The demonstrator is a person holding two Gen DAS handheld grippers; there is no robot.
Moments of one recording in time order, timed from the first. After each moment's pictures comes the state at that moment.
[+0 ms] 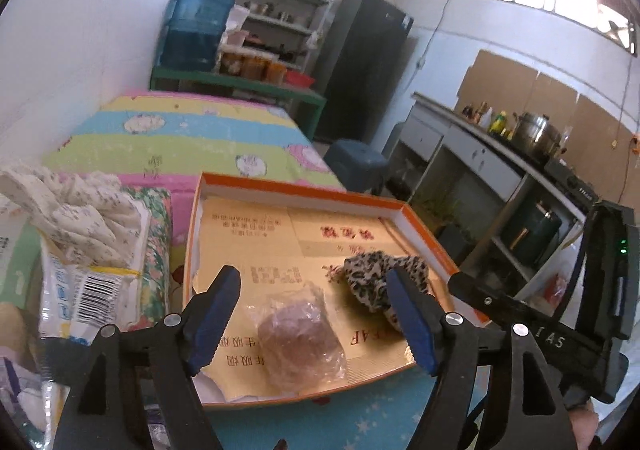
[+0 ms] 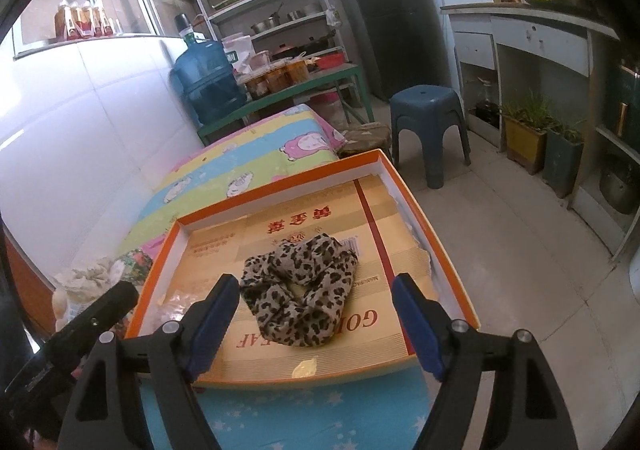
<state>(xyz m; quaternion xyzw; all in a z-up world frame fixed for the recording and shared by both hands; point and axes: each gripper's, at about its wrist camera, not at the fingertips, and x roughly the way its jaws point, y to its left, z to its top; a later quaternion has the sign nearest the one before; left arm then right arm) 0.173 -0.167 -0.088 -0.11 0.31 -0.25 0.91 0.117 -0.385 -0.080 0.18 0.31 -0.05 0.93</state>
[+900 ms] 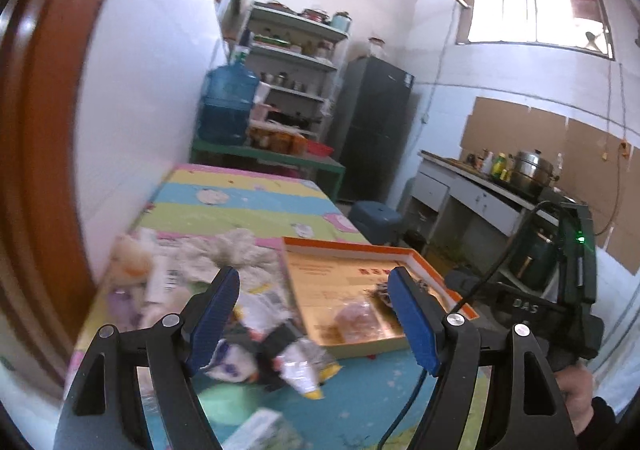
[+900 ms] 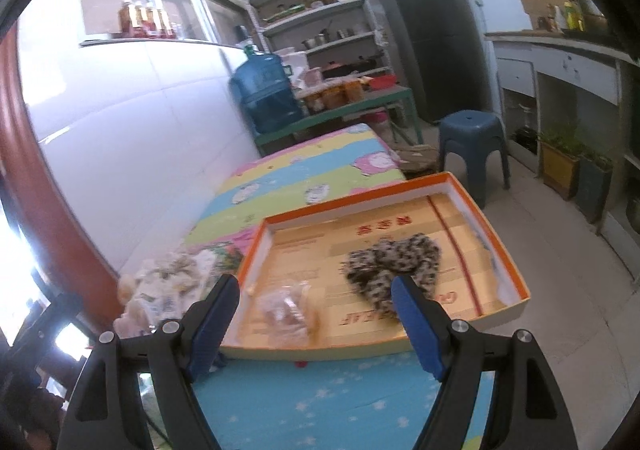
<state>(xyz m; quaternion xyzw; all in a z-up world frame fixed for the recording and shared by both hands) 0.051 -0.033 -0.020 -0.10 0.20 -0.21 0.95 0.072 -0.312 -0.035 0.16 0.26 0.03 0.95</state>
